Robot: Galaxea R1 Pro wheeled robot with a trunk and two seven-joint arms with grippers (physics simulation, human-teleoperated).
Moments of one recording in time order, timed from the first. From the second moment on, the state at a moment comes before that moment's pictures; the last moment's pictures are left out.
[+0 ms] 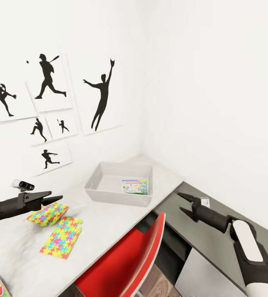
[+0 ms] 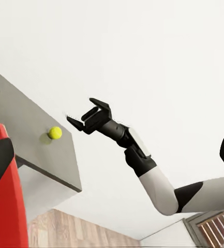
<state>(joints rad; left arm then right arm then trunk) -0.55 0.57 0.11 -1.10 0.54 1.02 -1.57 -0.46 -0.11 -0.31 -1.21 -1.12 1.04 0.21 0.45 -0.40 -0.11</state>
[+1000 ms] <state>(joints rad) -0.55 0.57 0.12 -1.11 0.53 1.02 -1.57 -0.26 -0.11 -0.30 -1.41 -1.13 1.04 0.26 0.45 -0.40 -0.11</state>
